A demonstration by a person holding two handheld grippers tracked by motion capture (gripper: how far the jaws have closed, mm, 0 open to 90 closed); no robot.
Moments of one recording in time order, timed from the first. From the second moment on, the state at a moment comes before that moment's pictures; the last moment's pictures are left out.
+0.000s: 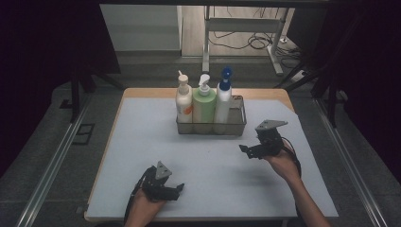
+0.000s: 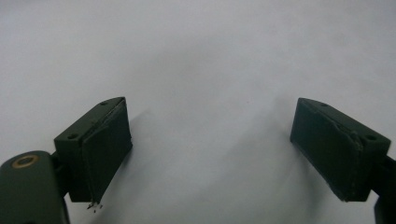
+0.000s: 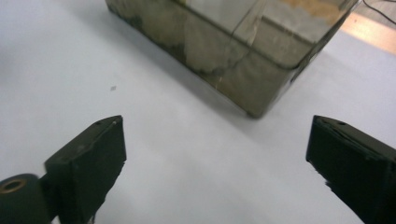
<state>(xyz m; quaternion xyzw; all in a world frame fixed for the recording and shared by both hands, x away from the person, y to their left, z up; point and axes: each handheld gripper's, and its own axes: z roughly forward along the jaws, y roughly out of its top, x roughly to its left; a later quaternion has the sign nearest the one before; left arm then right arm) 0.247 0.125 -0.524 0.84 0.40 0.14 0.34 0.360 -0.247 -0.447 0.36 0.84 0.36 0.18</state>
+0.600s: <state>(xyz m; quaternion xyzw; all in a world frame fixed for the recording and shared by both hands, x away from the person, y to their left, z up) 0.247 0.125 -0.523 0.84 0.40 0.14 0.34 0.317 -0.269 -0.493 0.37 0.85 0.34 0.17</state>
